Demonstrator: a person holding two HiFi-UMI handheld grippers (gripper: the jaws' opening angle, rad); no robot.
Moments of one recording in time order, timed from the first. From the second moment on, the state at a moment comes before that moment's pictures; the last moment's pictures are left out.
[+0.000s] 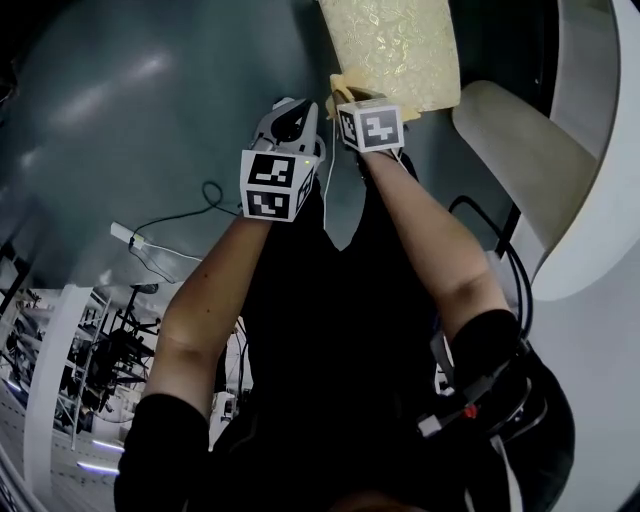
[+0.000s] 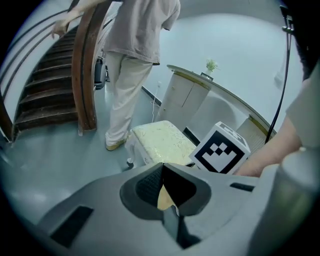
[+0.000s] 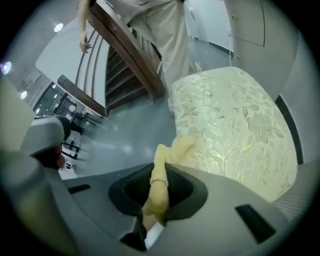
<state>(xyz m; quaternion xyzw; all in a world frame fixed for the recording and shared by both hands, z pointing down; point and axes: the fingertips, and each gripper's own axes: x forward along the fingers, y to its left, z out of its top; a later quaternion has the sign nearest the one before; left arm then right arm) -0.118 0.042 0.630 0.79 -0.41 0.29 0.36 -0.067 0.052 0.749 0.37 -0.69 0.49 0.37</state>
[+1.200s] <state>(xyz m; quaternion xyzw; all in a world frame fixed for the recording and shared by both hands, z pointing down) -0.009 -0.040 0.640 0.78 -0.43 0.27 0.36 0.170 -0.087 0.739 0.51 -0.66 0.45 0.32</state>
